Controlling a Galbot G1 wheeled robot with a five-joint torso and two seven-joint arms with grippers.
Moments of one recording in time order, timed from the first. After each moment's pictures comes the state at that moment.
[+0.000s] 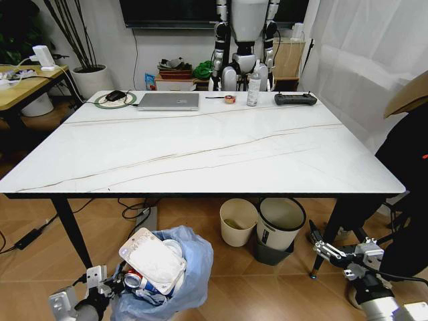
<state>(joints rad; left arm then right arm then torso) 1.90 -1.11 -0.70 -2.16 -0.89 0.38 -0.21 -2.00 1.10 0.74 2.27 0.43 0.24 0.04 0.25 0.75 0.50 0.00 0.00</state>
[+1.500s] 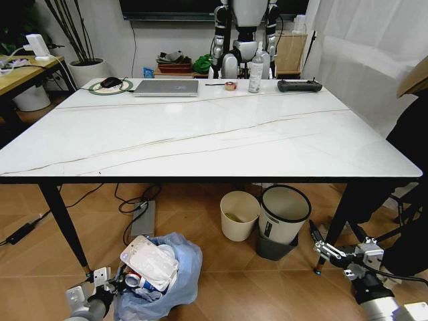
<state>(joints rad) 1.69 -1.12 -0.63 -1.83 -0.82 0.33 -0.14 -2.00 1.10 0.74 2.27 0.43 0.24 0.04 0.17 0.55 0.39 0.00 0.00</state>
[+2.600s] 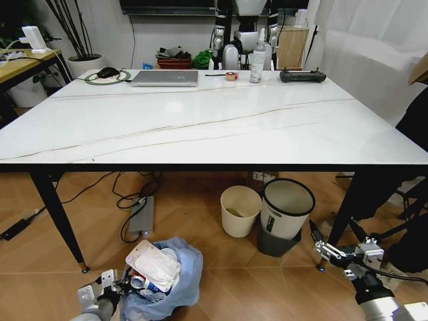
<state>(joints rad) 1.61 -1.15 -0.57 -1.72 -0.80 0.33 -0.13 -2.00 1.10 0.74 2.27 0.43 0.24 0.04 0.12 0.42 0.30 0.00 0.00</state>
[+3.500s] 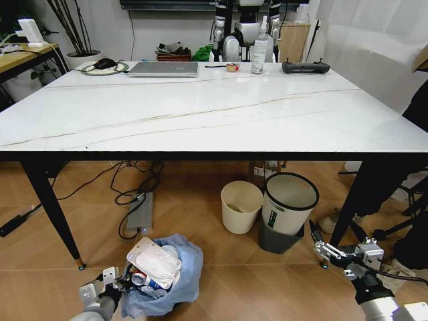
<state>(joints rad) 1.59 -1.15 -0.56 -1.69 -0.78 0.28 -0.12 -2.00 1.10 0.74 2.27 0.43 0.24 0.04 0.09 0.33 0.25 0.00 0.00</state>
